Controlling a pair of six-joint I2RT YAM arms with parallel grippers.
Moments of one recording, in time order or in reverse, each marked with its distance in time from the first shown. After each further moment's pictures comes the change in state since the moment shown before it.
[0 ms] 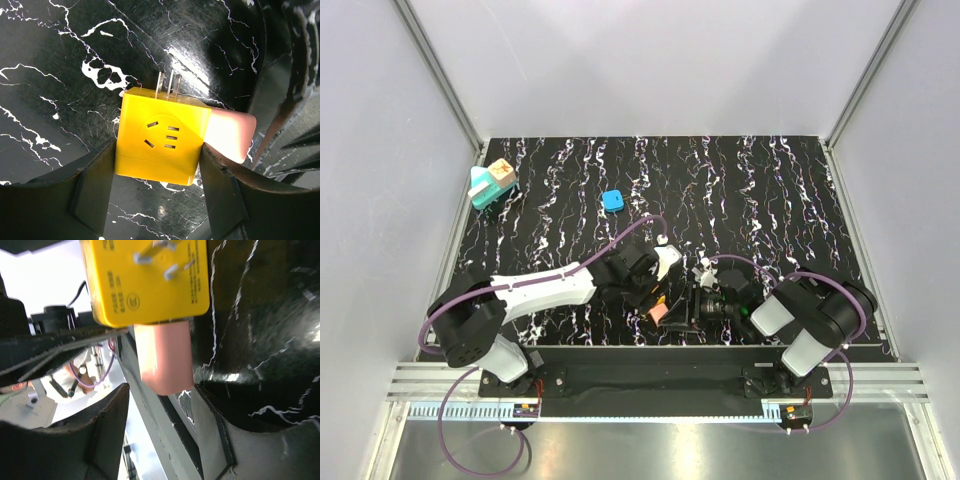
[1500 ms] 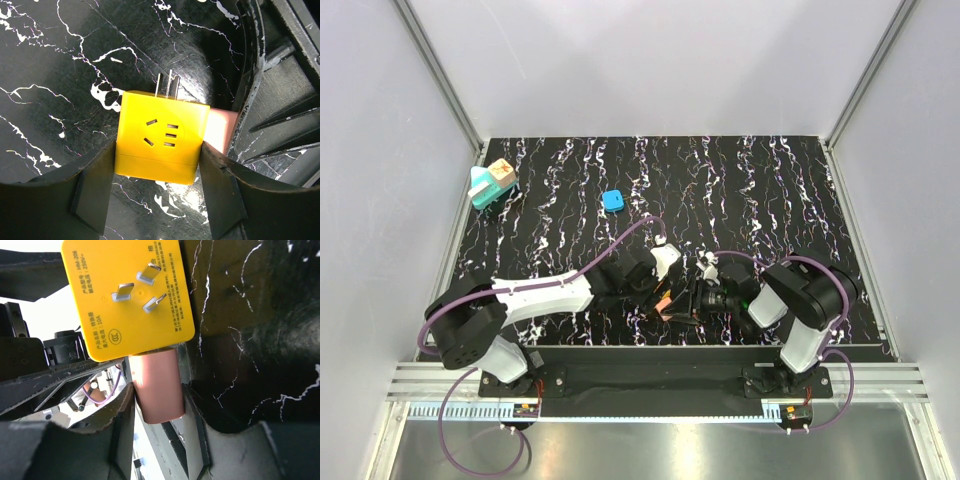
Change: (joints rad) left arm -0.022 -0.012 -0.095 0.205 -0.059 -0.024; right arm -0.091 0.123 0.043 0.067 -0.030 0.023
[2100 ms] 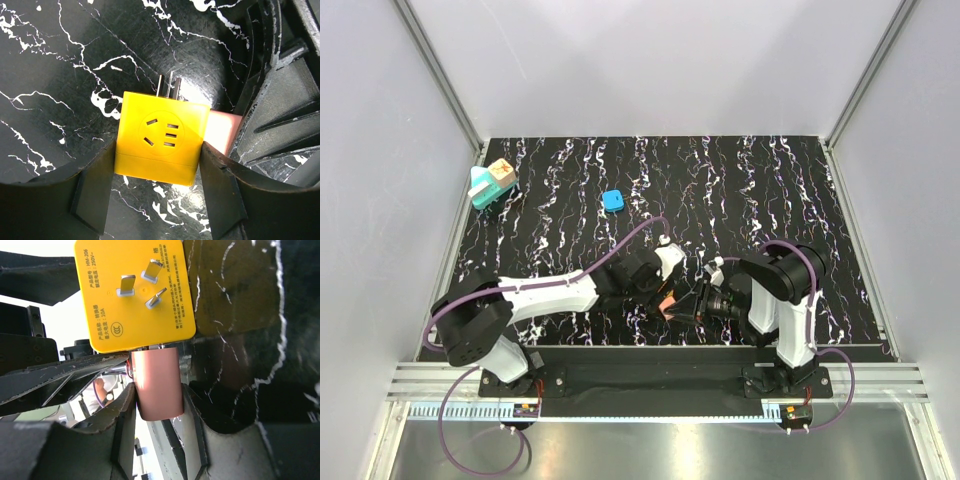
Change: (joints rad) left arm -0.014 0.034 0.027 0.006 -0.045 -0.008; right arm -0.016 0.252 -0.101 0.489 0.021 0.124
